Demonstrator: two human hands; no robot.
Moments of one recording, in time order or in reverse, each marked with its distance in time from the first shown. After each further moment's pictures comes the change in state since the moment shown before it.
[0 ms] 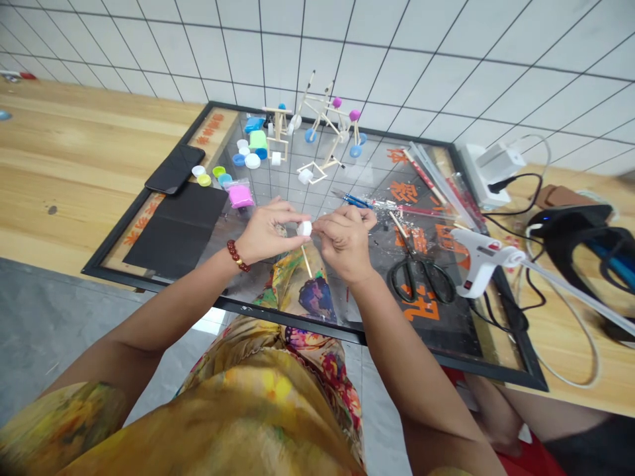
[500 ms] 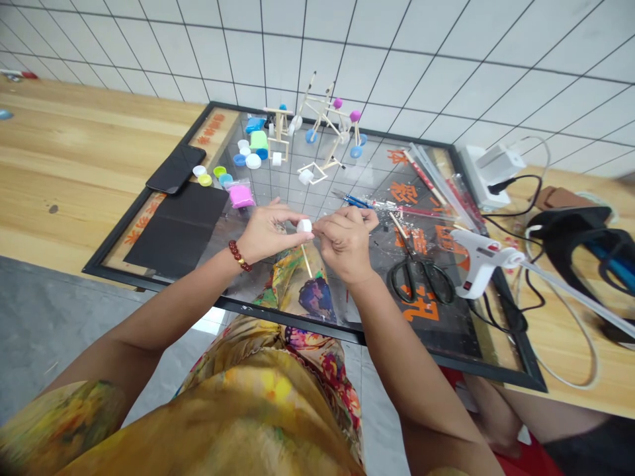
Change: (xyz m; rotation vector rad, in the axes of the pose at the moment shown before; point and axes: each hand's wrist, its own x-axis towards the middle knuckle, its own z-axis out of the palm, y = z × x) left_hand -0.001 -0.002 0.003 0.012 0.041 -0.045; right_hand -0.001 -0.002 0.000 0.000 0.027 -0.001
